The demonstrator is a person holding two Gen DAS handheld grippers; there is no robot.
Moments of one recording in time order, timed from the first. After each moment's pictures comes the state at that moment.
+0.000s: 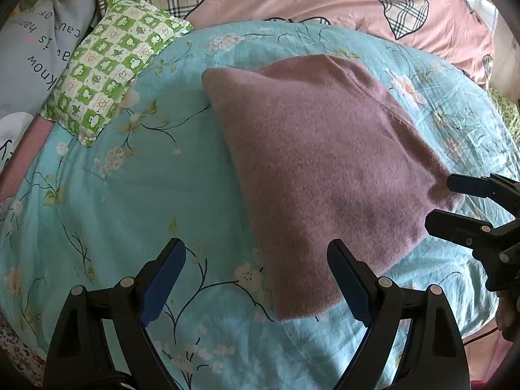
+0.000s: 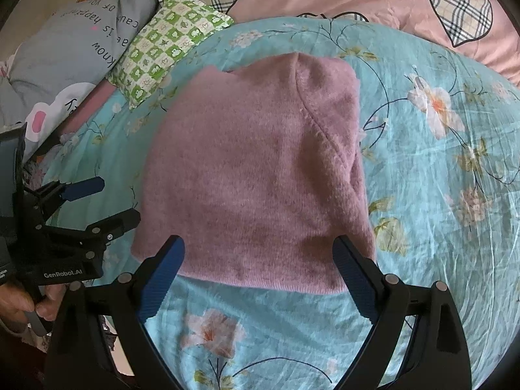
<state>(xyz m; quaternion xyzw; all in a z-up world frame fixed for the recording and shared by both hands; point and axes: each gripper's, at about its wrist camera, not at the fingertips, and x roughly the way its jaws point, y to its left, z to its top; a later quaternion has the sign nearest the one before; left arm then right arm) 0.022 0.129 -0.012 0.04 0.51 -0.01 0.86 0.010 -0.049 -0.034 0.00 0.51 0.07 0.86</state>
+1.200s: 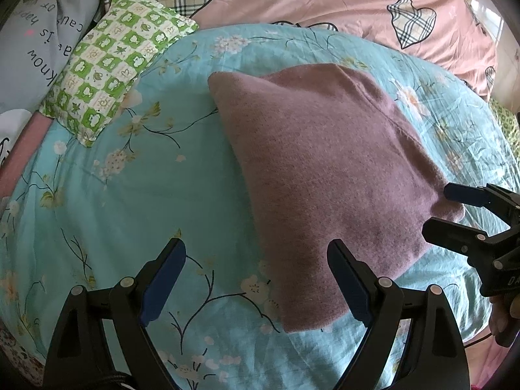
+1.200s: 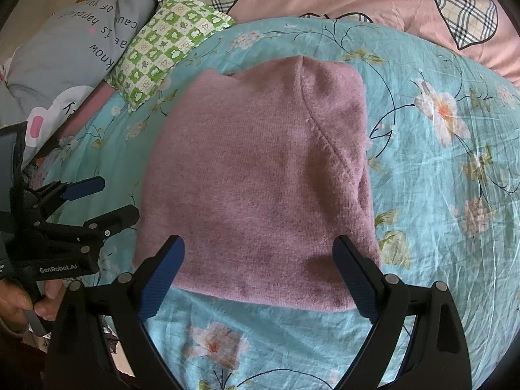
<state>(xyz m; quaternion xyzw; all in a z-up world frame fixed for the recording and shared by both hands) 0.030 0.136 -0.008 0.02 0.51 -0.01 0.86 0.021 -0.046 -0.033 0.00 0.51 0.07 0.86</state>
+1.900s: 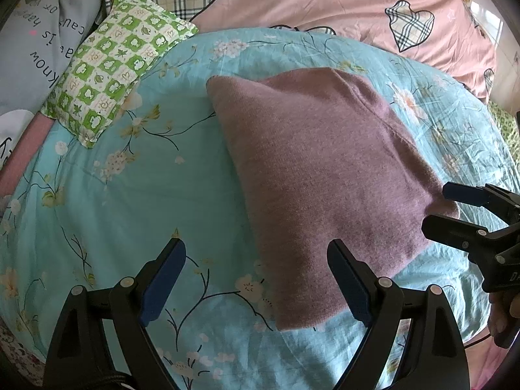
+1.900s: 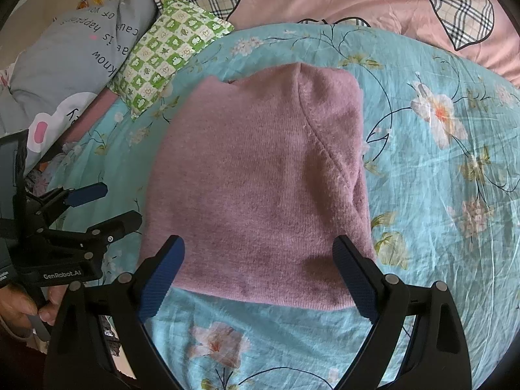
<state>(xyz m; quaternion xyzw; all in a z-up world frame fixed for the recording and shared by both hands) 0.024 0.131 -0.004 0.01 0.50 -0.01 0.86 0.018 -0.049 -0.027 0.01 0.50 0.07 0.86</state>
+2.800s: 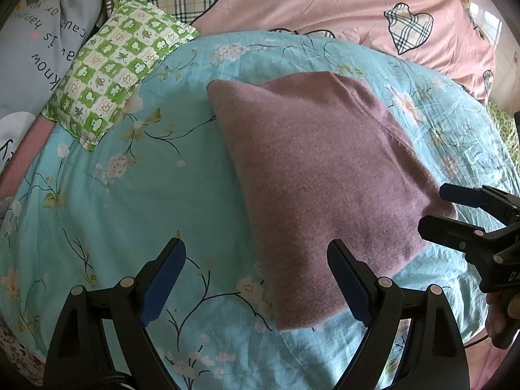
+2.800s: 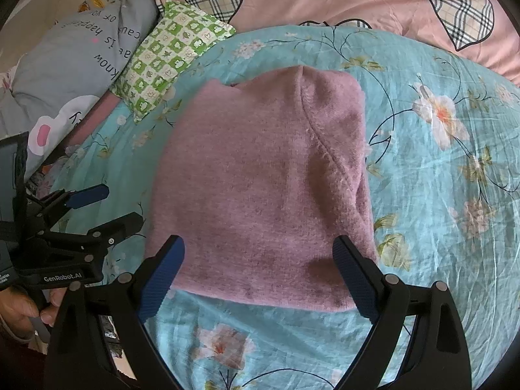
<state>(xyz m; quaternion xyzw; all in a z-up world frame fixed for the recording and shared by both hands) 0.022 0.130 0.001 0.01 0.50 -0.01 0.87 0.017 -0.045 -0.025 0.01 0.50 0.07 0.86</state>
